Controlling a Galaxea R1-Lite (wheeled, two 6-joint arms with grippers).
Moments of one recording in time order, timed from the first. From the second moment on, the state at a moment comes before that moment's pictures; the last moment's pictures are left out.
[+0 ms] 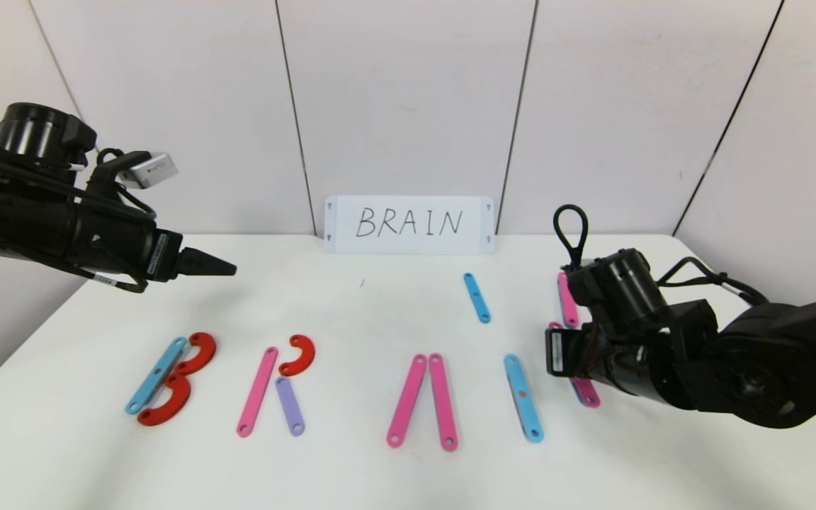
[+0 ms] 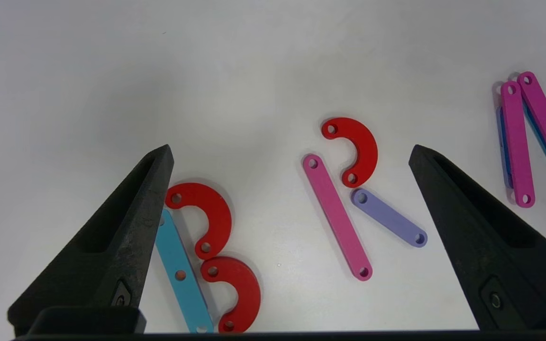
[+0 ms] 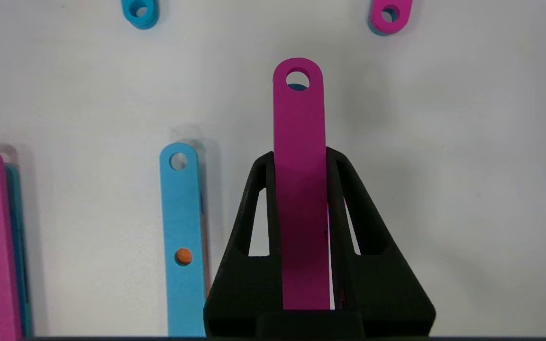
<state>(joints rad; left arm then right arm) 0.05 1.71 -1.35 0.39 -0.43 0.25 0.52 1.83 -0.85 -0.15 -0.36 0.45</state>
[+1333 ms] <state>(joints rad) 0.05 1.73 -1.35 0.39 -0.43 0.27 0.46 1.91 -0.77 -0.28 -0.30 0.38</state>
